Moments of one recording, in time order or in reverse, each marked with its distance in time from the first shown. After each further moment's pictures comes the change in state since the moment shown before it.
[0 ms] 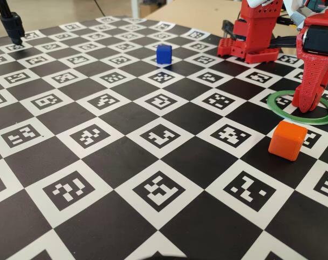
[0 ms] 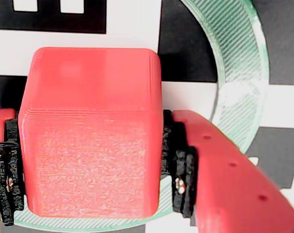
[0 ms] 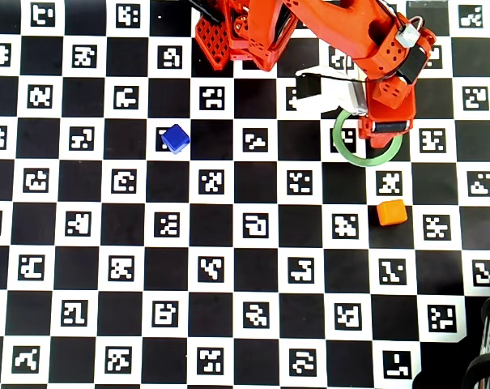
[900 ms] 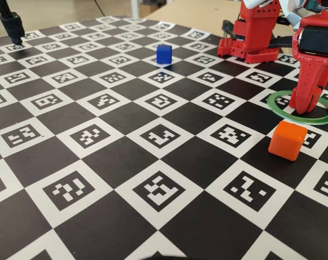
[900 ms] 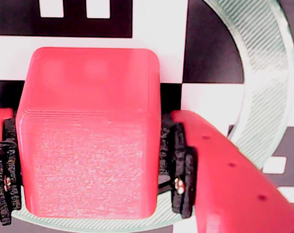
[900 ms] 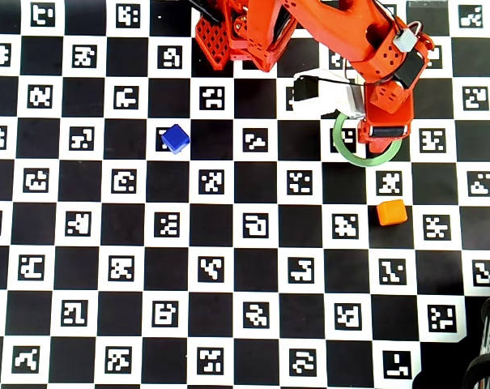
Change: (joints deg) arm 1.8 0.2 0.5 -1.5 0.0
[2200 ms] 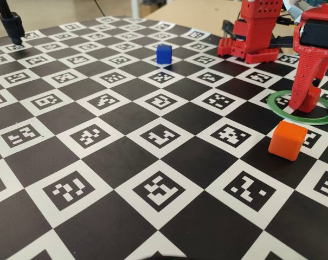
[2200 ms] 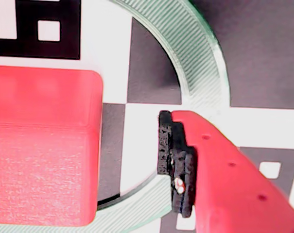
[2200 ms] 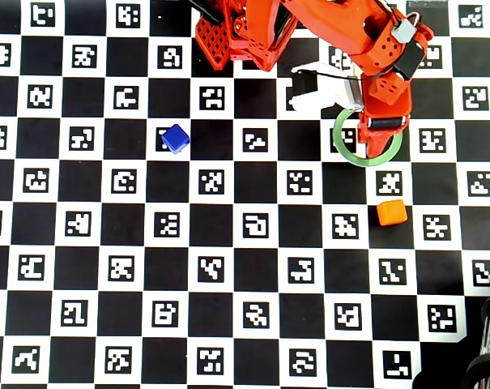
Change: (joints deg) arm -1.8 3.4 -0.5 8.1 -1.4
